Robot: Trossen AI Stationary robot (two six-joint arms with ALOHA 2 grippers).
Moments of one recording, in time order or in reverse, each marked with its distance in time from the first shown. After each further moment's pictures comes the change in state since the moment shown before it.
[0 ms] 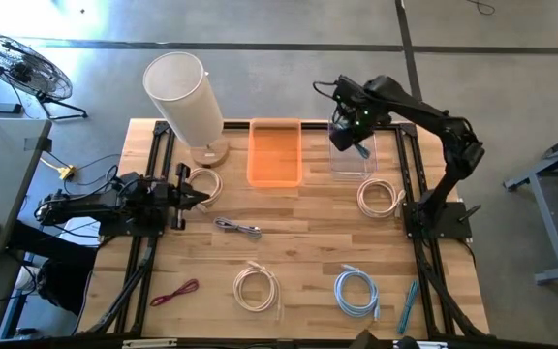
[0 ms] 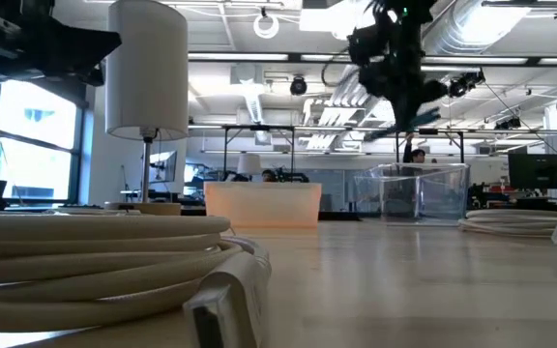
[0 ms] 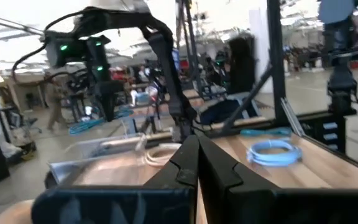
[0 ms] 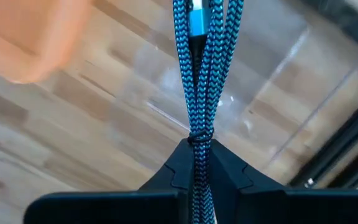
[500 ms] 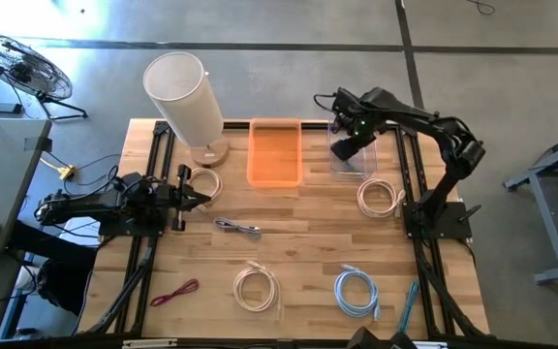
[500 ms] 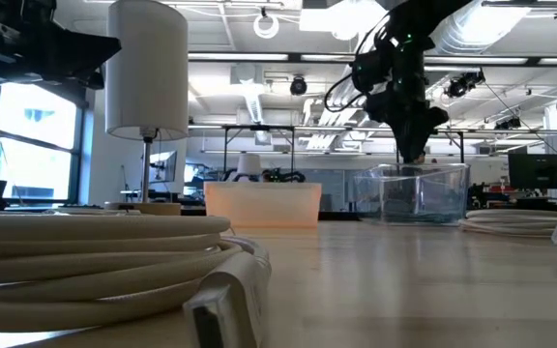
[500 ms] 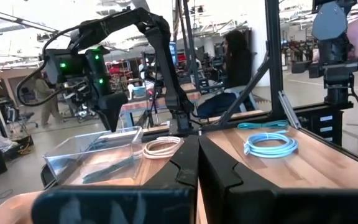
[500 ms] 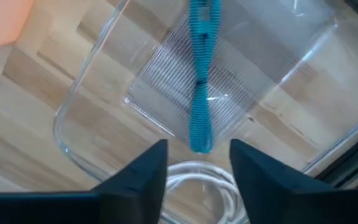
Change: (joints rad) left arm 0.000 0.000 0.000 -0.027 0.002 0.001; right arm -0.017 0.000 -0.183 0.157 -0.004 -0.141
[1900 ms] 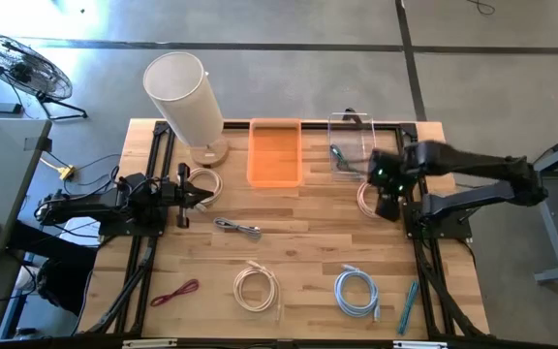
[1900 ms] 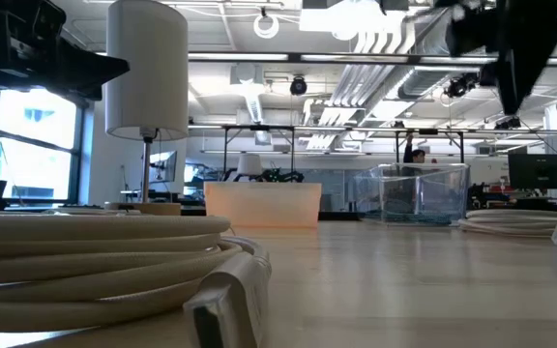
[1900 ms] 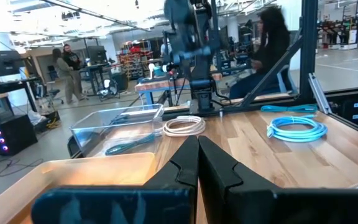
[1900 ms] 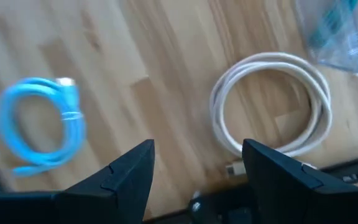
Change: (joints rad) left arm 0.000 0.000 0.000 -0.071 -0.114 0.000; right arm 0.534 -0.630 -0.428 -0.065 -0.070 0.059
